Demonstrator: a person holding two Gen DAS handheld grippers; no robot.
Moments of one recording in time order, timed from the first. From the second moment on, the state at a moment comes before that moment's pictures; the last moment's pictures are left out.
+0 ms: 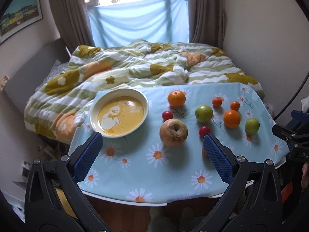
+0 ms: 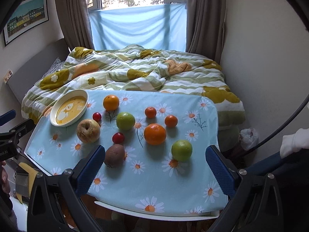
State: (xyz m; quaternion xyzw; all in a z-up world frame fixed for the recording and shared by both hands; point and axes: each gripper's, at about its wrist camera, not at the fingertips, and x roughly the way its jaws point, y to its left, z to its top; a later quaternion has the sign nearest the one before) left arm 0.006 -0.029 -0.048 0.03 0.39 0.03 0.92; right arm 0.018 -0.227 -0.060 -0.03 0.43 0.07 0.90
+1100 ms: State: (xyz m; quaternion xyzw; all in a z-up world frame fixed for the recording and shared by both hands) left arm 0.133 -0.050 -0.212 0.20 0.50 -0.26 0.80; right arm 0.028 -0.166 -0.206 0.06 0.54 -0.03 0.84
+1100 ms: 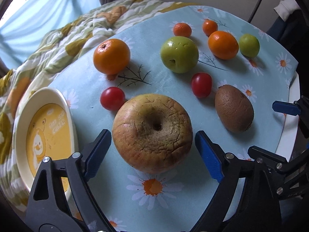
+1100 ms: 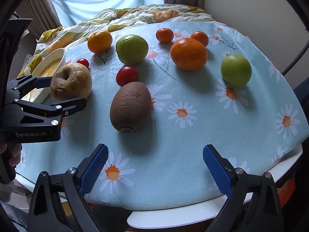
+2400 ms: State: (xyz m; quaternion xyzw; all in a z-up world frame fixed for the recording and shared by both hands) left arm 0.120 -0.013 -0.204 0.14 0.50 -0.23 0.82; right arm 0.074 -0.134 -0.201 0.00 0.51 0.02 0.86
